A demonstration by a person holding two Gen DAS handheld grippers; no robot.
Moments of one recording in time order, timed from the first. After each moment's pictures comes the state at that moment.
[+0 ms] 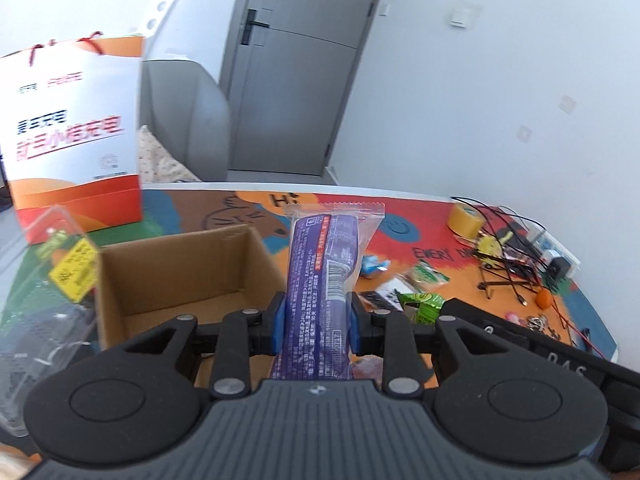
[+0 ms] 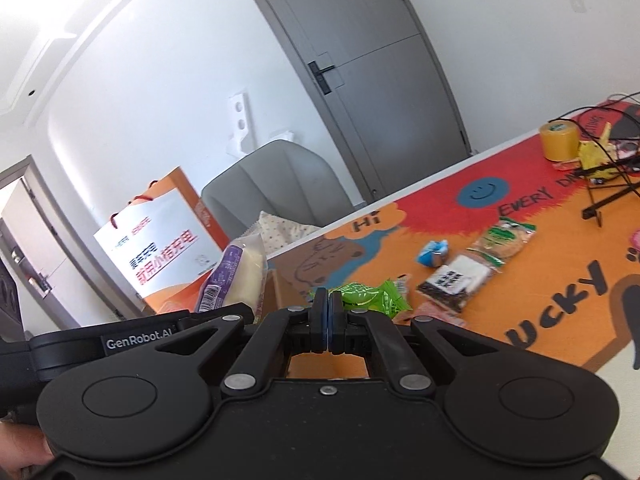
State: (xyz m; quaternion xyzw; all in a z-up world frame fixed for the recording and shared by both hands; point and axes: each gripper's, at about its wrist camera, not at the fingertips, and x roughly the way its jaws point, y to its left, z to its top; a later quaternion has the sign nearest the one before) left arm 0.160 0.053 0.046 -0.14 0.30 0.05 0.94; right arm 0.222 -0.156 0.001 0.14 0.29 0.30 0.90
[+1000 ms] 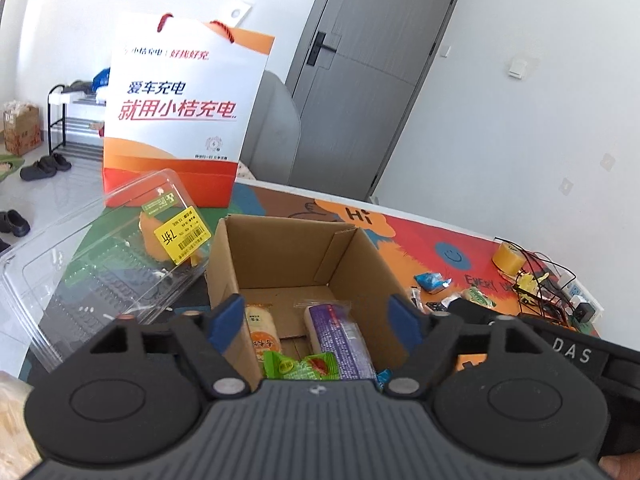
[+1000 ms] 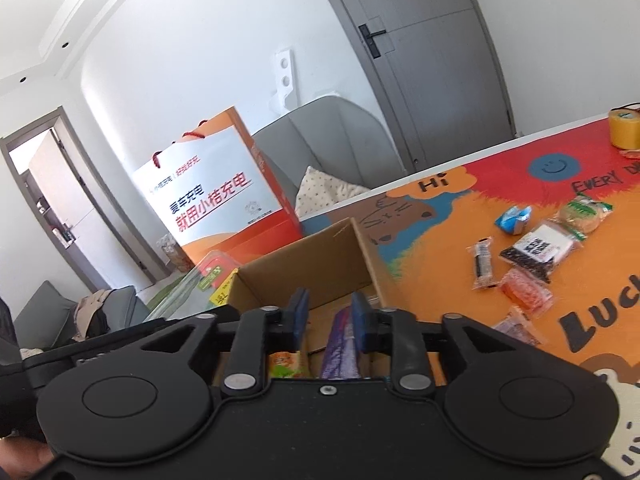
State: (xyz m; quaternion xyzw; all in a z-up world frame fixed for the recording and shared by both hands) left arm 0.093 0.107 0.027 -0.19 0.26 0.12 0.94; right arm 0.200 -0.103 -0.009 0.10 0.31 0.34 0.88
